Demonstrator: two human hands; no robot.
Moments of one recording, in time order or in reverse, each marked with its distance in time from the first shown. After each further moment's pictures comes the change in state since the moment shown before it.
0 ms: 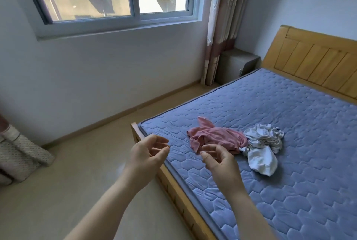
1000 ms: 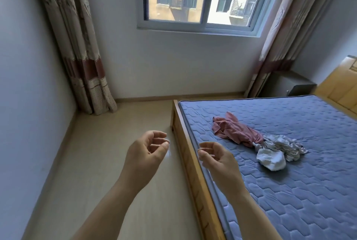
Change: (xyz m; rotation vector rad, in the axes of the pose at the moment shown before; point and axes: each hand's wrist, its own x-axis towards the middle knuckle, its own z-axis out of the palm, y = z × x) left_hand -0.418 0.083 0.071 -0.052 0.468 -0.070; right_hand -0.314 -0.004 -0.141 -0.104 -0.423 -0.181
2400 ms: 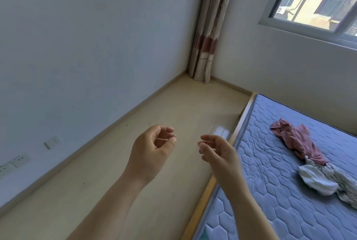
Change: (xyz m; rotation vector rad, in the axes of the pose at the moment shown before) left_hand -0.522 0.149 0.261 0.117 0.749 -0.258; right_hand -0.333 0.087 -0.290 0.127 -0.739 -0.146
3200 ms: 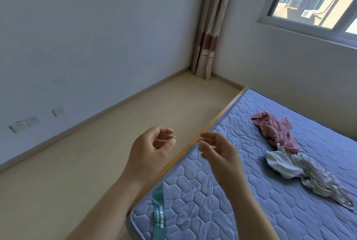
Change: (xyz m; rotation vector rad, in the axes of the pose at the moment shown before) left_hand -0.235 0.108 0.240 0.016 0.138 -0.054; right_hand -0.145 0.032 -0.298 0.014 -0.126 -0.045
